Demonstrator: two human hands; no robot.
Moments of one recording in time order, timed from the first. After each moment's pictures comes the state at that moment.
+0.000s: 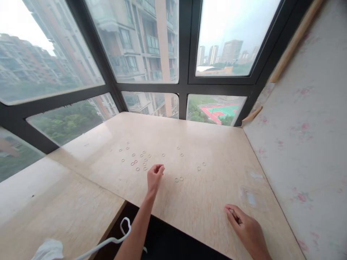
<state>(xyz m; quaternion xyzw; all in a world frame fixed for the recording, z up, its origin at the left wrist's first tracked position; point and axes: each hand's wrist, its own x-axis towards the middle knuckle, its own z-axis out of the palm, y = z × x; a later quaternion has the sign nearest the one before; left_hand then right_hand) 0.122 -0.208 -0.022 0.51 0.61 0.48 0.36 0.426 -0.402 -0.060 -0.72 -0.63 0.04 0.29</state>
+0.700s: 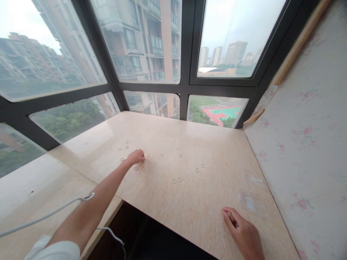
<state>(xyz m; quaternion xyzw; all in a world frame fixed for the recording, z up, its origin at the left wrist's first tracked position) 0.025 -0.083 0.020 0.72 0.67 -0.03 0.16 0.424 -0.398 -0.061 -0.72 -0.63 0.01 0.29</state>
